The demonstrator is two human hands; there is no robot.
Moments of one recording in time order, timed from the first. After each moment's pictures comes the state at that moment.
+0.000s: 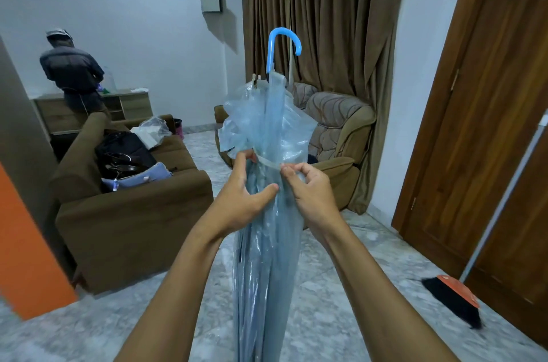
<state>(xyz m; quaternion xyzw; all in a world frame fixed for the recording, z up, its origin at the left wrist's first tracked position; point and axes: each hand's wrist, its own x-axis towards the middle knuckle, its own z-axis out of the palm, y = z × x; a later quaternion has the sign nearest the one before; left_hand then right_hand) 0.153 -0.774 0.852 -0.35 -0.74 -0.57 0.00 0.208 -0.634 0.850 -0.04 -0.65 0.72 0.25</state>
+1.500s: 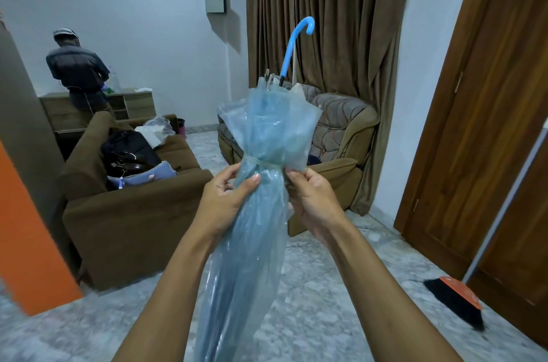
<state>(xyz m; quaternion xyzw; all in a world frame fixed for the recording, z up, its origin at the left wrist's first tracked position) 0.156 -0.808 0.839 -0.22 -0.64 -0.73 -0.02 0.205 -0.652 0.844 -0.03 -0.53 0.84 0.14</state>
